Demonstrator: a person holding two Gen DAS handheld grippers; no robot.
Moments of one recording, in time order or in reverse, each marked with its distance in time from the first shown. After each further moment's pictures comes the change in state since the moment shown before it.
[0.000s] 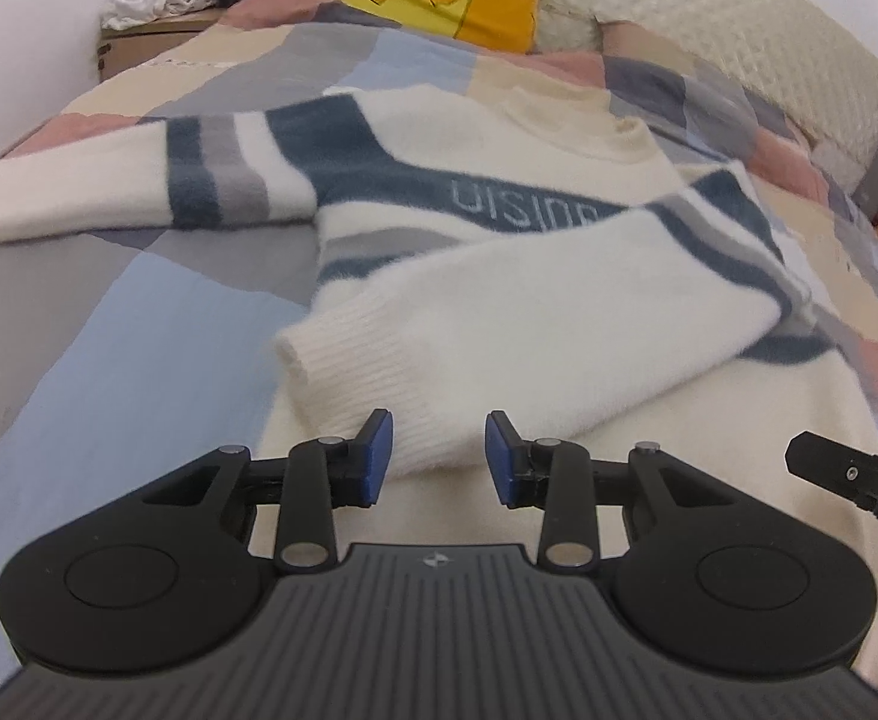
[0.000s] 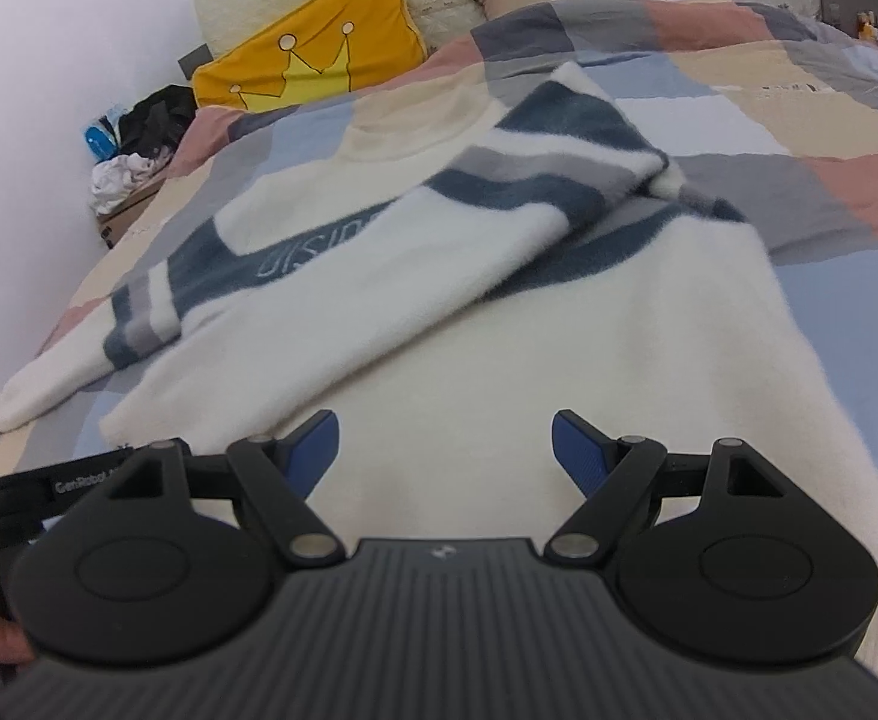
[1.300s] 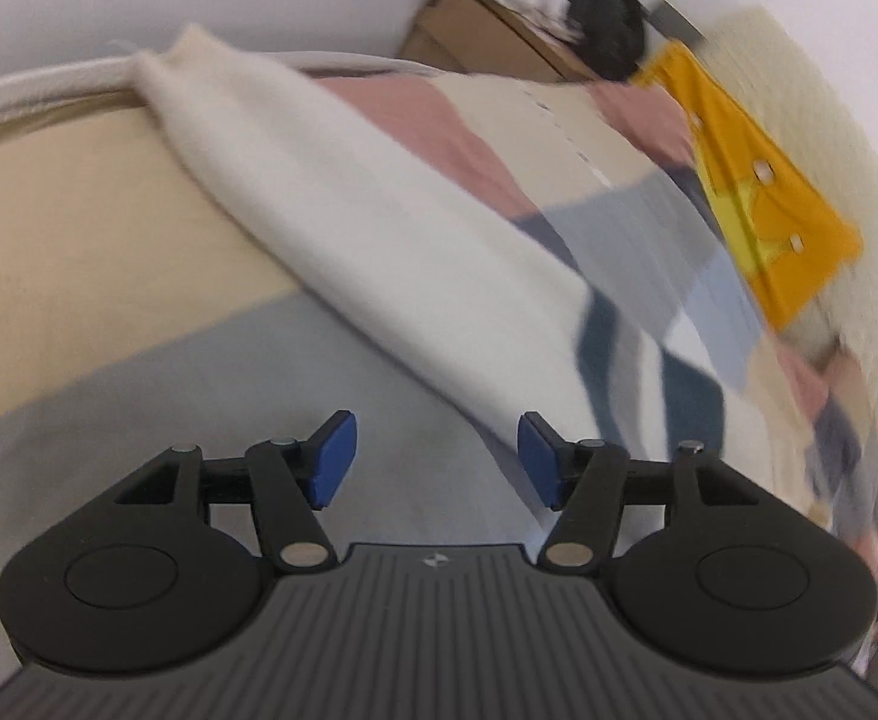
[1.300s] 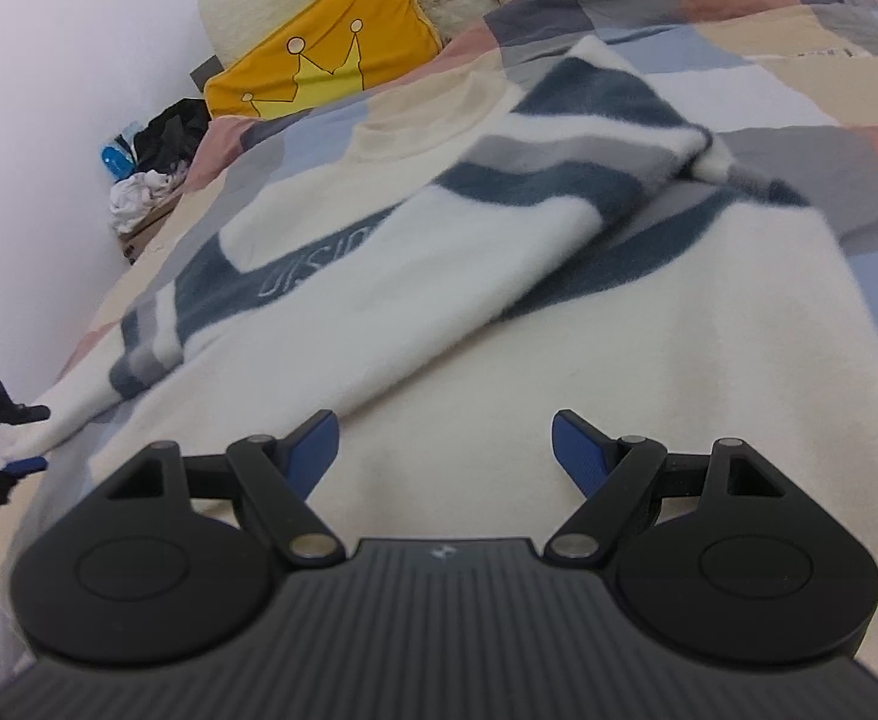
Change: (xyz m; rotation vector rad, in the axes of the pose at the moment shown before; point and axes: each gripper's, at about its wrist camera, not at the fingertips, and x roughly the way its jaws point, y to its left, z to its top) left arm 0.020 0.300 0.082 -0.748 -0.093 0.119; right arm 0.046 -0.011 0.007 0.047 0.023 0.098
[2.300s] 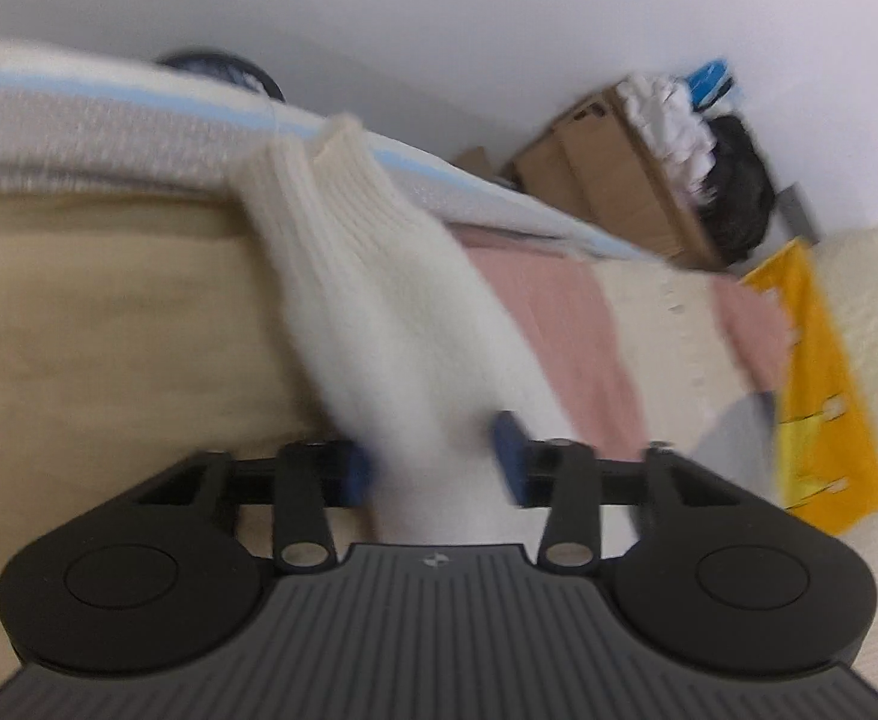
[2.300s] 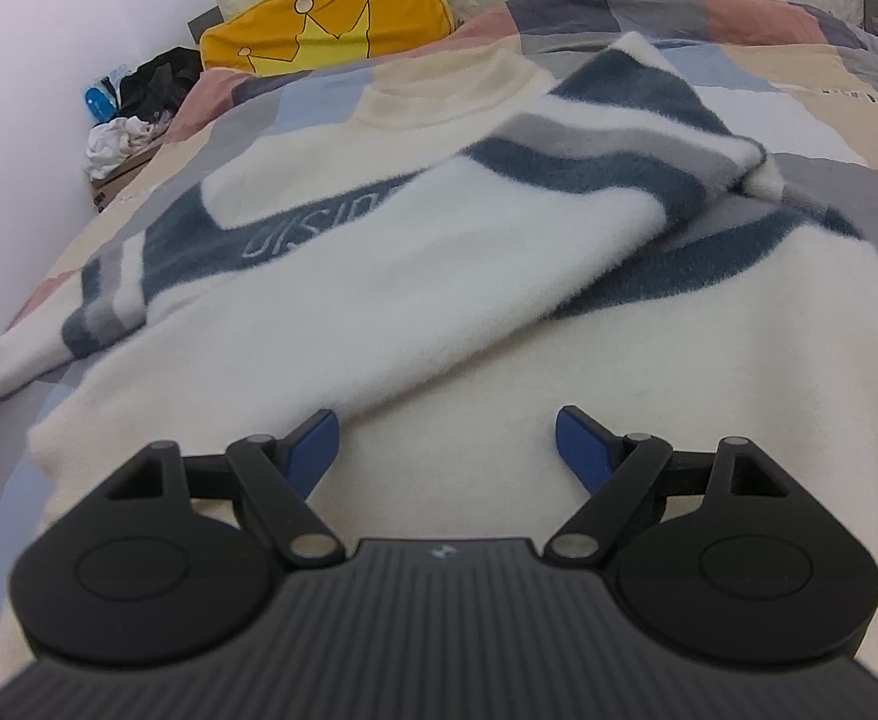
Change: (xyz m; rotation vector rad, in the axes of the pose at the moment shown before) left arm 0.061 0.077 0.112 -0.293 -0.139 0.095; right arm 0.036 0.028 0.000 -0.110 0.036 -0.100
